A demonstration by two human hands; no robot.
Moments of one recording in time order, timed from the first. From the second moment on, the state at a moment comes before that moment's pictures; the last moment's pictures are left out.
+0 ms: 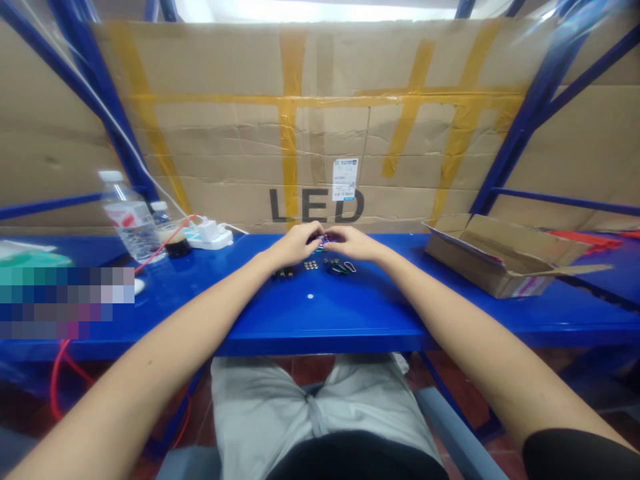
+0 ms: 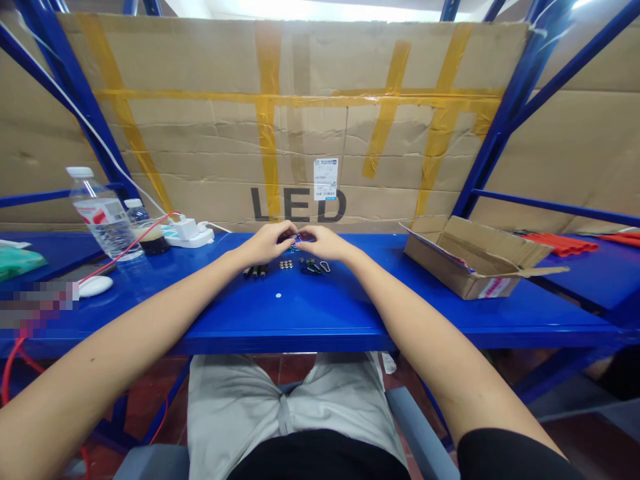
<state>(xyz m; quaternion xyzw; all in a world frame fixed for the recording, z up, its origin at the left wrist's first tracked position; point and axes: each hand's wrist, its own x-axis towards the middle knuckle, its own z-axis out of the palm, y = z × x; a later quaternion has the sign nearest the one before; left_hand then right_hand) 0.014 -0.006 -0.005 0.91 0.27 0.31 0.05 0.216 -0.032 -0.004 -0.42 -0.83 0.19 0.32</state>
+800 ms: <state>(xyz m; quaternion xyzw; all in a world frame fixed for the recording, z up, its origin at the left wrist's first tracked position) 0.021 -0.009 -0.014 0.90 0.30 0.31 0.07 0.213 -0.038 0.000 -0.45 -0.74 0.36 0.35</state>
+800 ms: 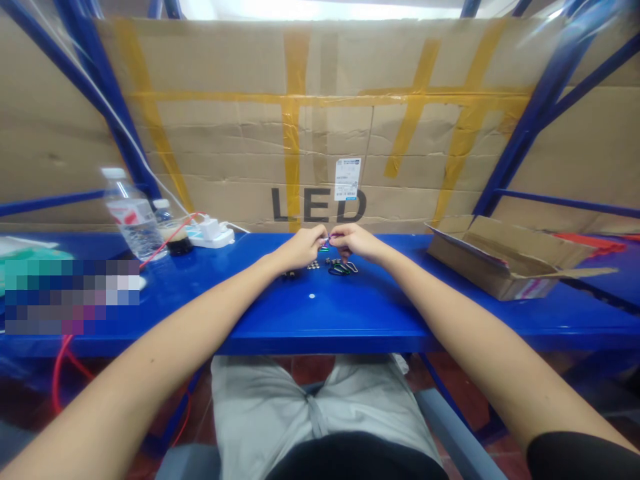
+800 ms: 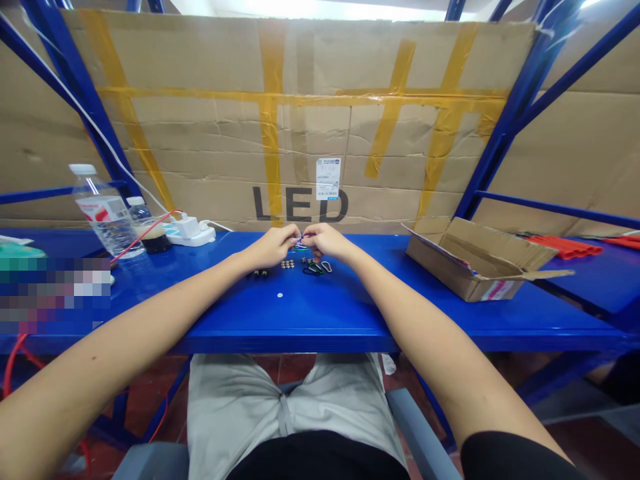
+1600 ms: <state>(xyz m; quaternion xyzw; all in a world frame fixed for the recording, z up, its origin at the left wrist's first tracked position) 0.029 -0.006 -0.015 0.76 0.31 0.35 0.45 0.218 -0.036 -0.004 -0.39 -0.84 -0.02 0.37</state>
